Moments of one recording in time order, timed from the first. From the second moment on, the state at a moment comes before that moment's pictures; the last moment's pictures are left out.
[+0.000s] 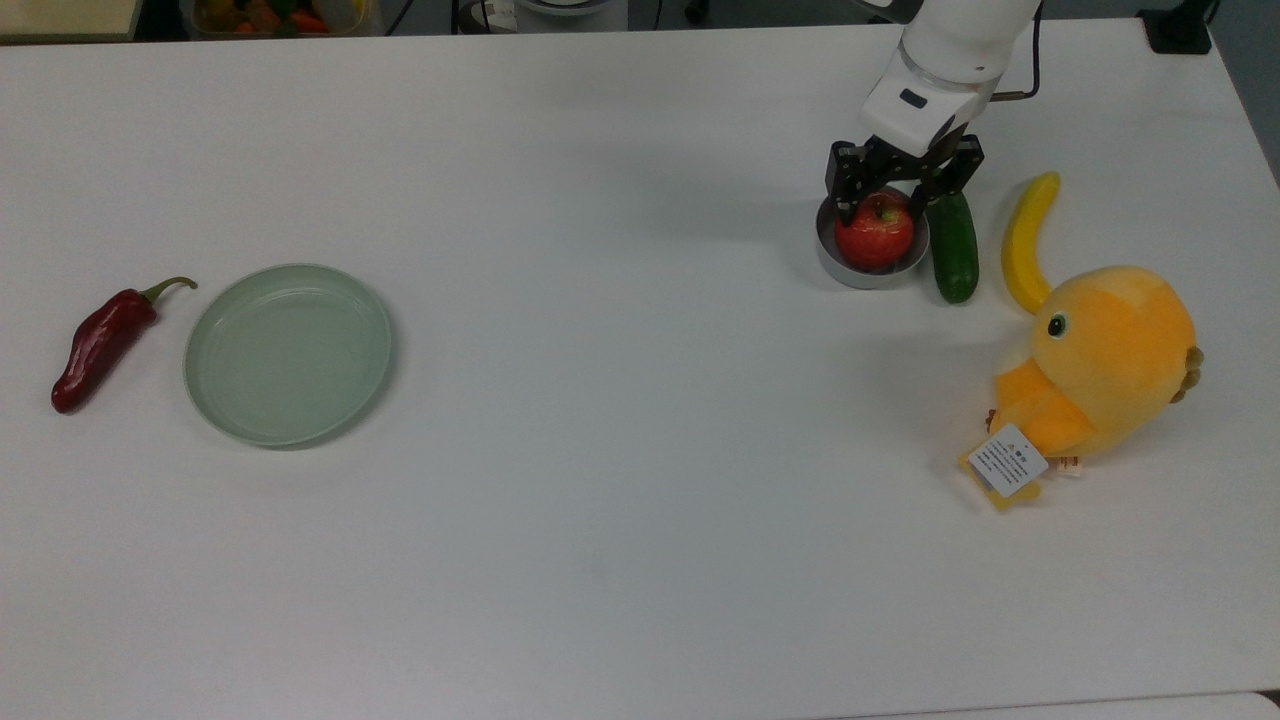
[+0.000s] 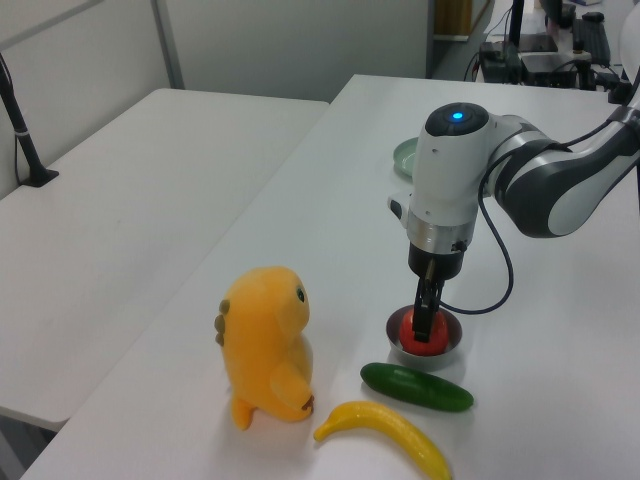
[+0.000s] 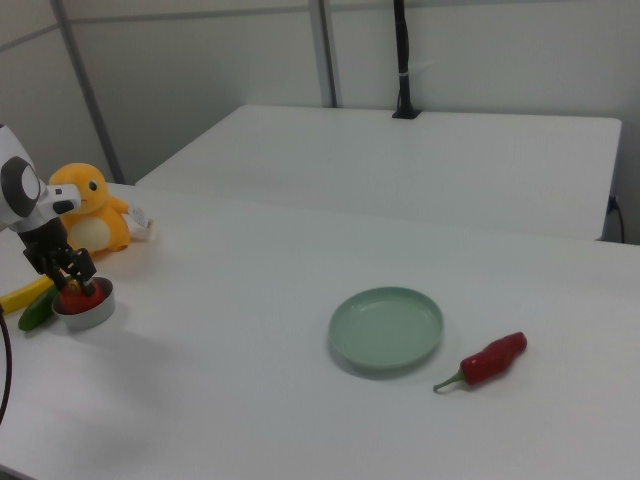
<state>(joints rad) 0.36 0.37 0.34 -1.80 -0.26 2.19 0.65</state>
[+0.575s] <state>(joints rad) 0.35 0.37 0.34 -1.78 -0.26 2.19 0.65</state>
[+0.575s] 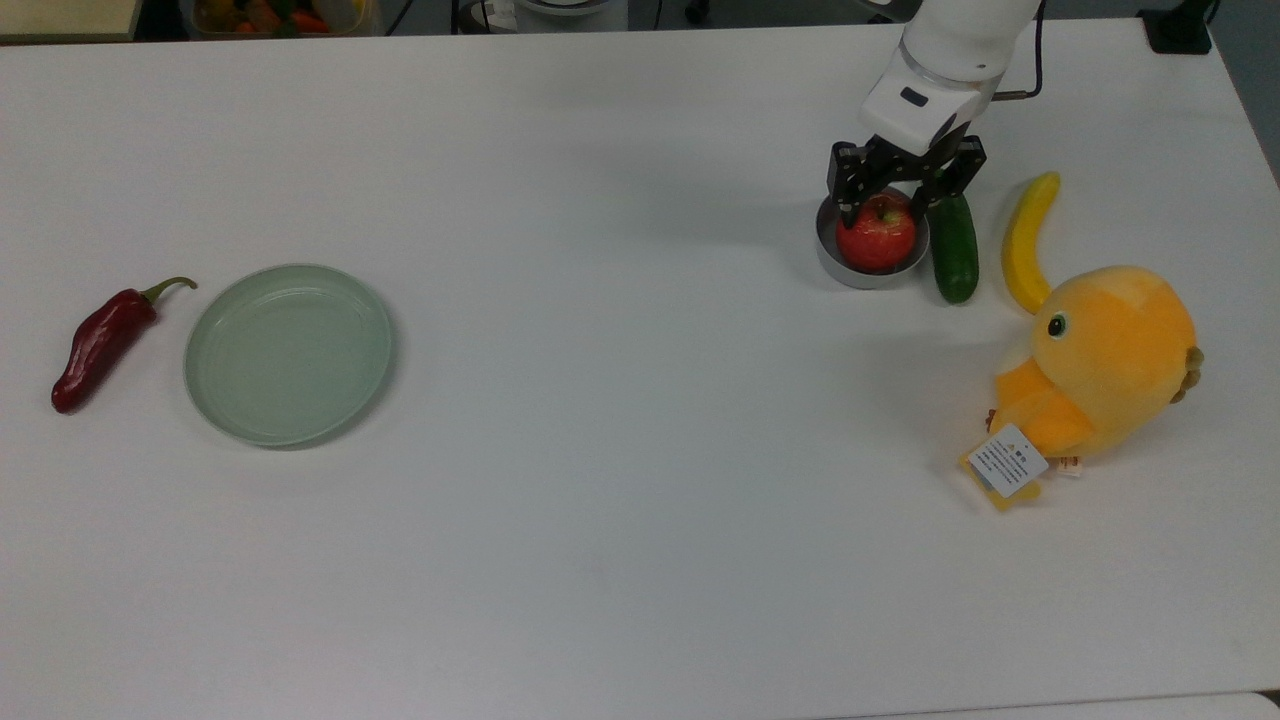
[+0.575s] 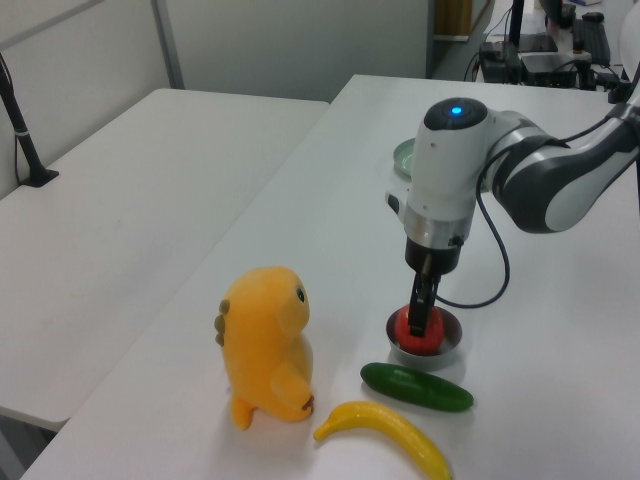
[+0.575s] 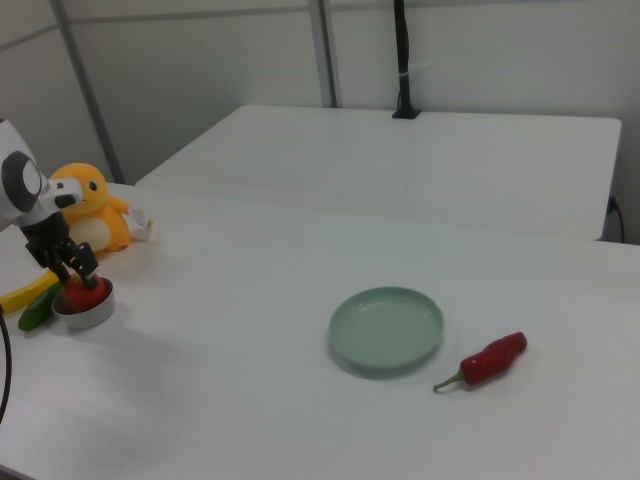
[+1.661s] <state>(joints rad) 0.09 0.30 0.31 -1.74 -0.27 2.19 0.52</state>
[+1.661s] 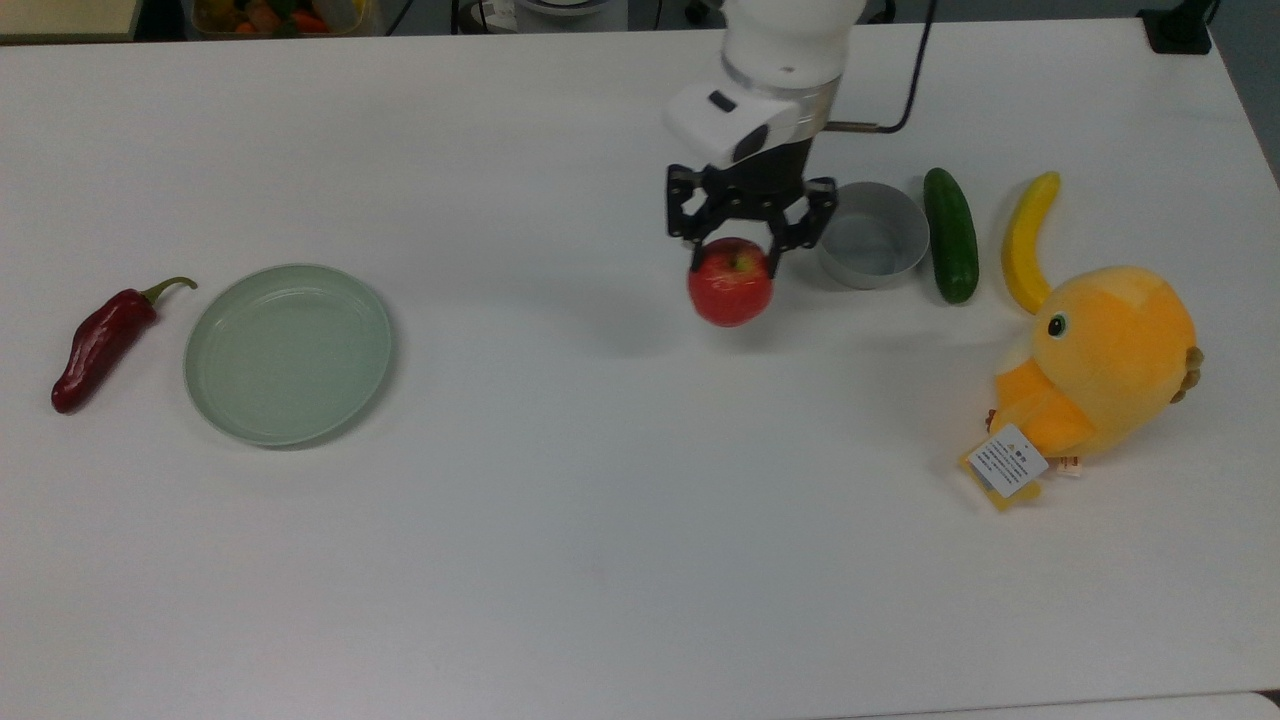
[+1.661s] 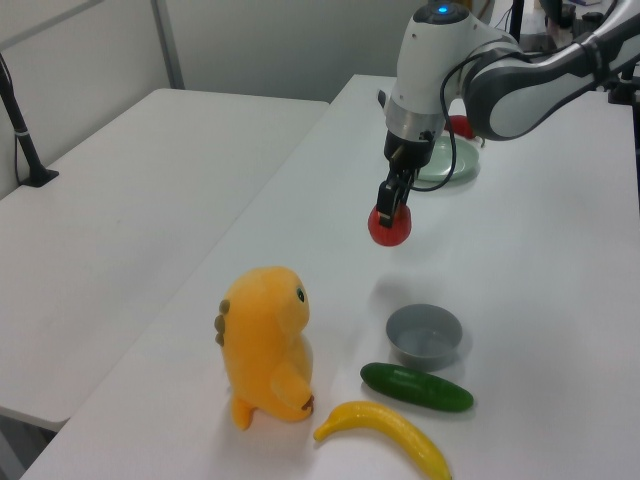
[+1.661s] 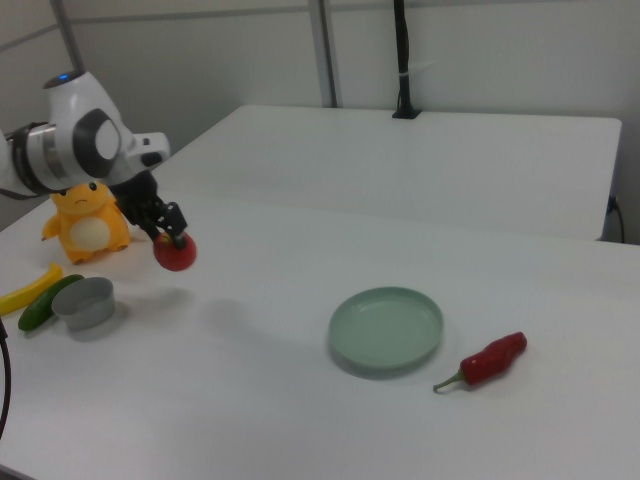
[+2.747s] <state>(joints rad) 0.02 0.30 0.14 -1.80 -0.27 2.17 0.36</state>
